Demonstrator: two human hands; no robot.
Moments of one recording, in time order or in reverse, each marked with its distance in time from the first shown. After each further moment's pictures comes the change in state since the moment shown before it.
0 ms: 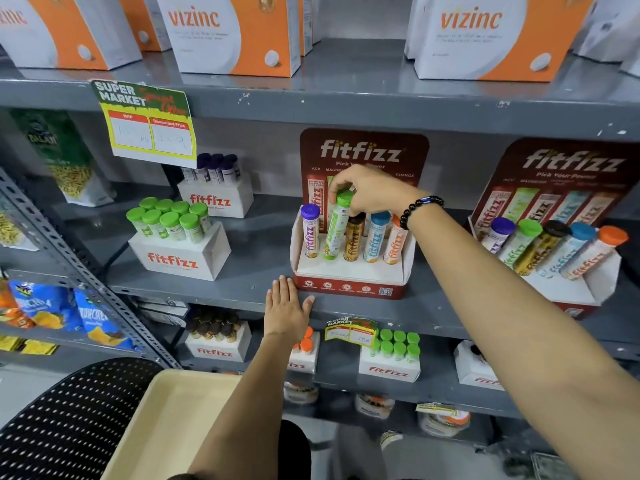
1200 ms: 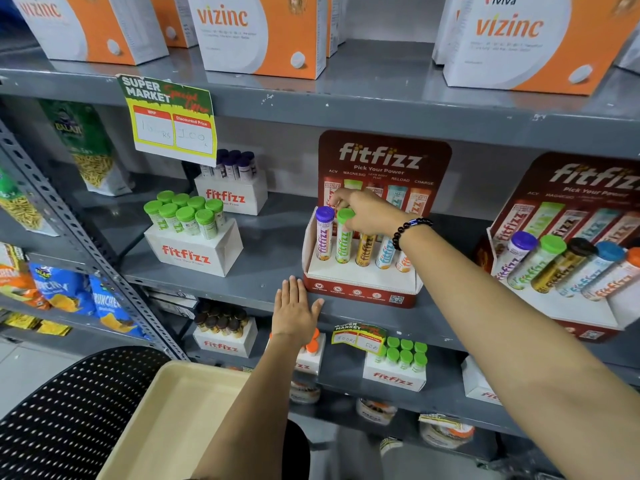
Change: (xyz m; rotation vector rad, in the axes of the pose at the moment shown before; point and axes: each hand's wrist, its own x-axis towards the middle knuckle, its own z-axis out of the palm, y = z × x) left_hand 0.001 0.000 0.000 0.013 -0.010 -0.007; right_hand 0.023 0.006 0.038 0.046 -0.032 0.037
